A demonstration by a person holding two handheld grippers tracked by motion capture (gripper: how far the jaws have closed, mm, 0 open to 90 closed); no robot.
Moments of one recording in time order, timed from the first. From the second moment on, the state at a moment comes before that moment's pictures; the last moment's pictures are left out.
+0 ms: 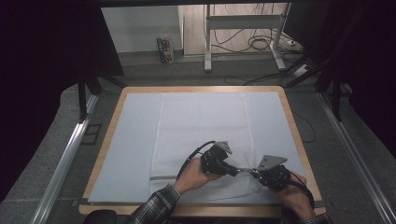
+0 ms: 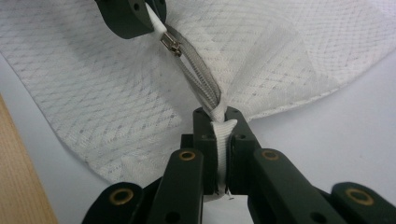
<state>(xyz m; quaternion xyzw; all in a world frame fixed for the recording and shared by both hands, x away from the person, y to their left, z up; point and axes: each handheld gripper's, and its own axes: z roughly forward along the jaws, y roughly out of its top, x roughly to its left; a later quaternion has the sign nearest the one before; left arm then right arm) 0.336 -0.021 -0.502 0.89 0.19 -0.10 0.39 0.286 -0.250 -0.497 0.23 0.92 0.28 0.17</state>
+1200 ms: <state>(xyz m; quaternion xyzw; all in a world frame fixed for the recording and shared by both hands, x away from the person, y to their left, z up) 0.334 0.026 -0.508 0.88 0.23 -0.10 0.40 0.287 -0.256 -0.499 0.24 0.91 0.28 0.17</state>
